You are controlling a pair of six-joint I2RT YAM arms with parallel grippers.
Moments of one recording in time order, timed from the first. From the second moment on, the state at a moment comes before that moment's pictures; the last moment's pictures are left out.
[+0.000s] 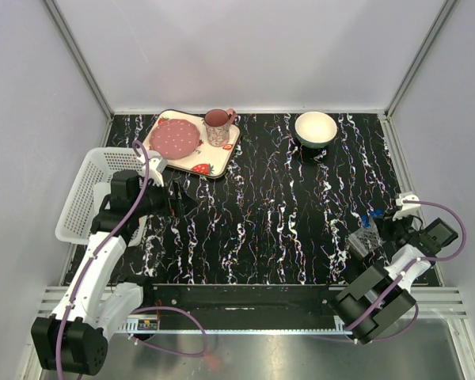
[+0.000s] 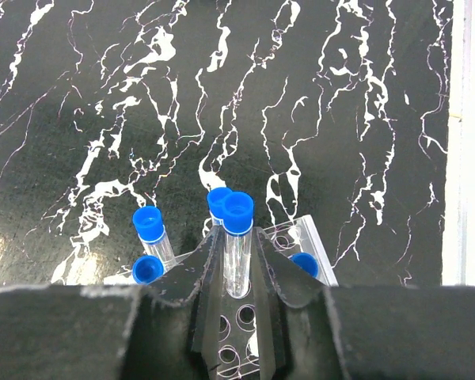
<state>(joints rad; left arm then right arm) -0.11 0.86 0.70 -0.45 0.56 -0.21 -0.93 0.96 0.38 -0.22 -1.01 -0.76</state>
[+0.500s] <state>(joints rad) -0.11 0.86 0.70 -0.45 0.57 -0.21 -0.93 0.91 0.37 -0.24 -0.98 -0.77</state>
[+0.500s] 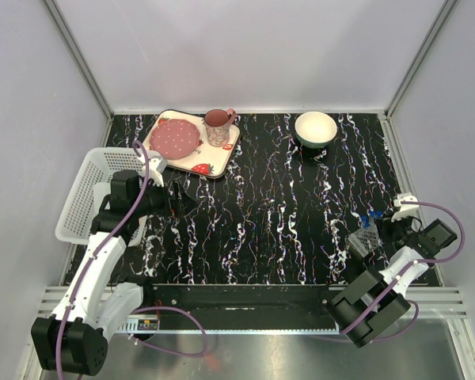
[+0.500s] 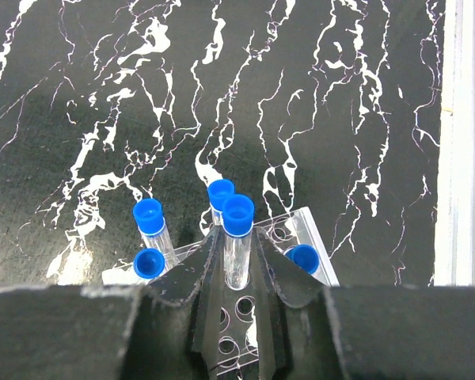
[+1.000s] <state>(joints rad) -0.11 0.85 0.70 -0.45 0.57 -0.21 -0.93 0.92 0.37 -0.30 -0.96 -0.82</state>
